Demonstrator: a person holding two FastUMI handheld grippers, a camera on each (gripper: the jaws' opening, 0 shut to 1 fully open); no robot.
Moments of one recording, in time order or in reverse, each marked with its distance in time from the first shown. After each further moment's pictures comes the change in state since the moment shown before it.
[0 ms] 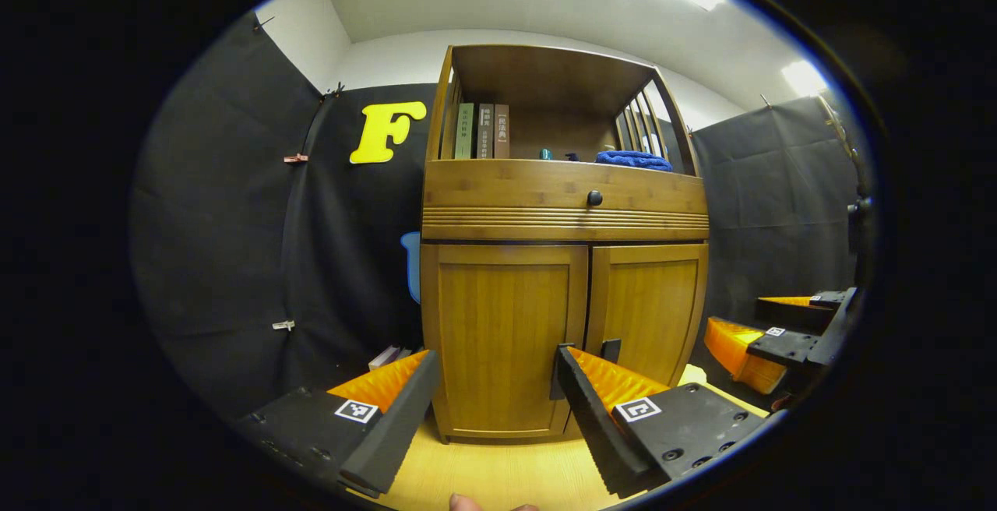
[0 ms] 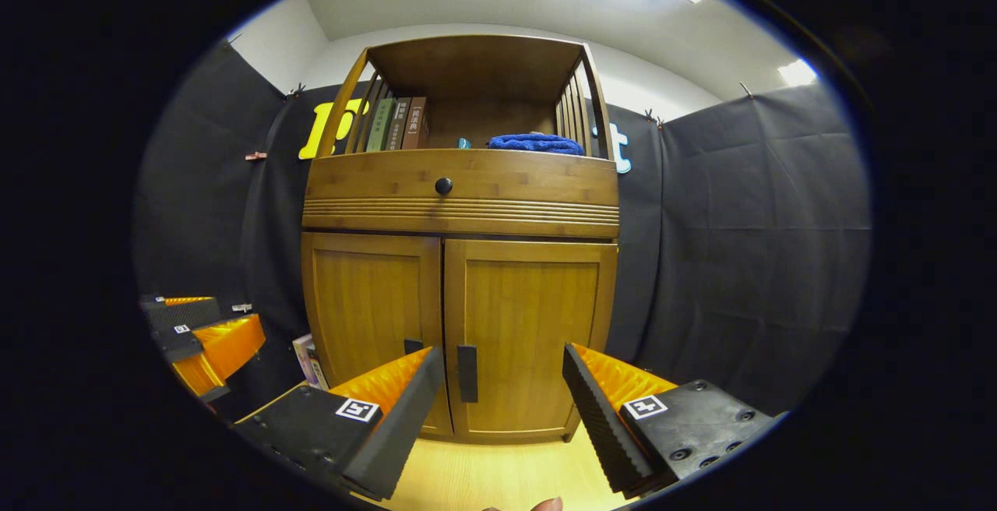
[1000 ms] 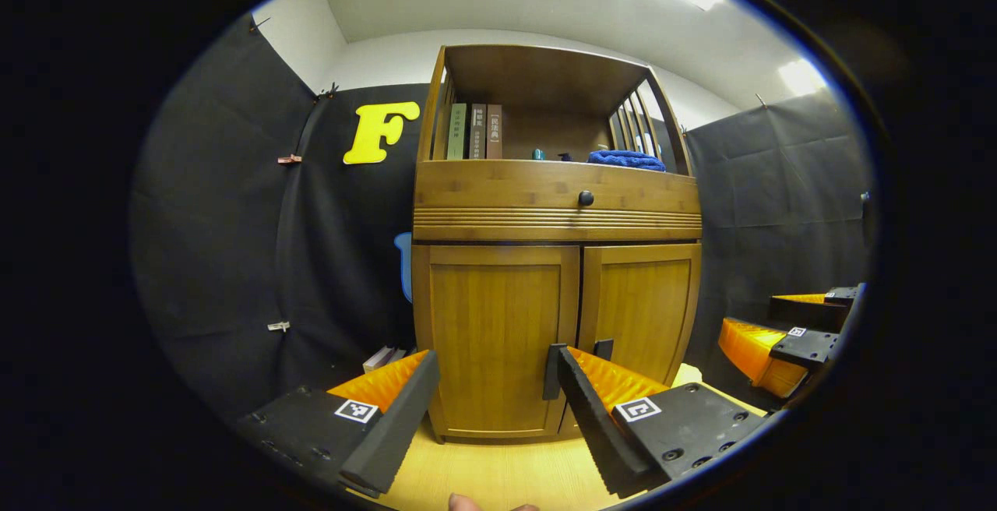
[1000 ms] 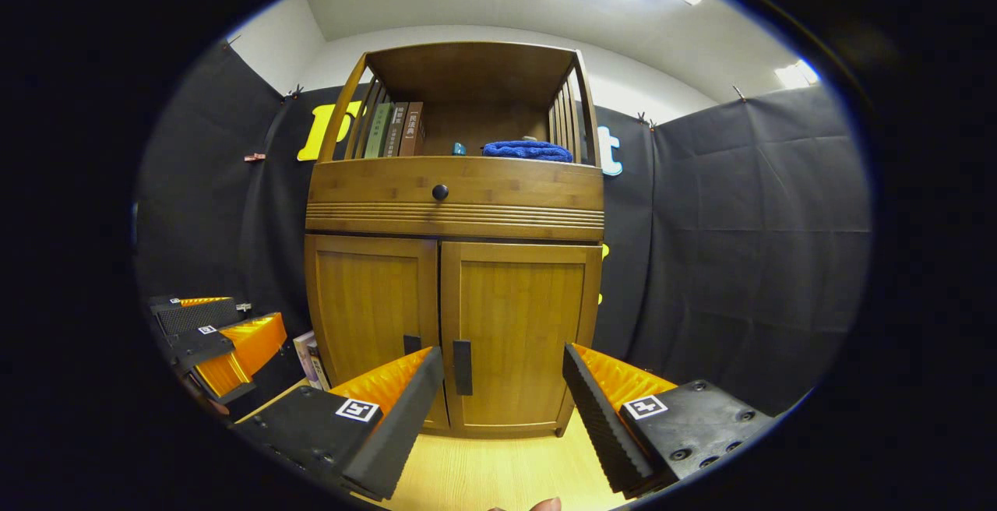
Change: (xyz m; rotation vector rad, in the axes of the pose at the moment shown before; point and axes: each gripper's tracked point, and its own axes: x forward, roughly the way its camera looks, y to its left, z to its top) left arm -0.004 -0.012 0.007 0.011 -0.003 -0.023; right arm -0.041 -0.009 0.008 -0.014 0.006 -0.027
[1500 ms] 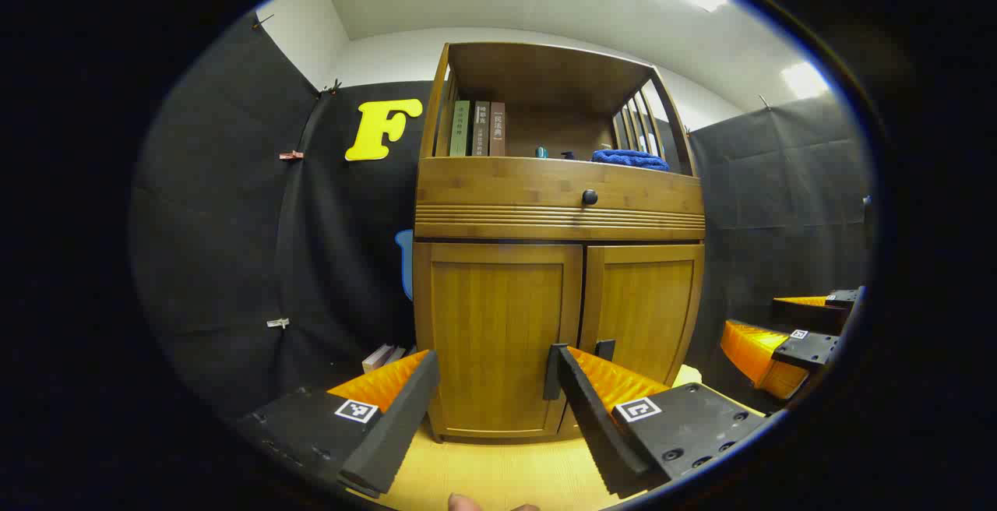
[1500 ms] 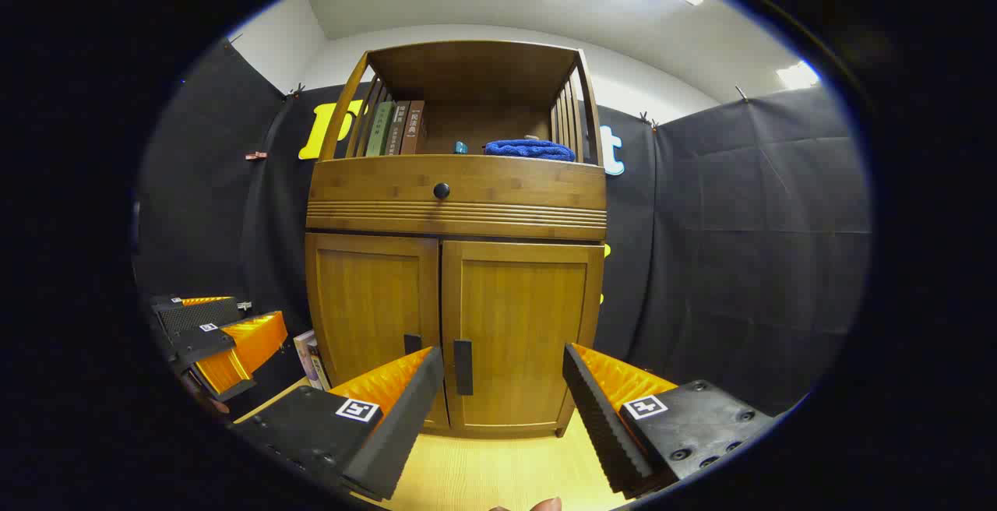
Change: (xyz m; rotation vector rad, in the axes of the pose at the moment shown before) left arm 0.005 0.002 -0.001 -0.013 0.008 0.003; right arm 0.003 0.001 -0.003 -0.007 0.002 0.002
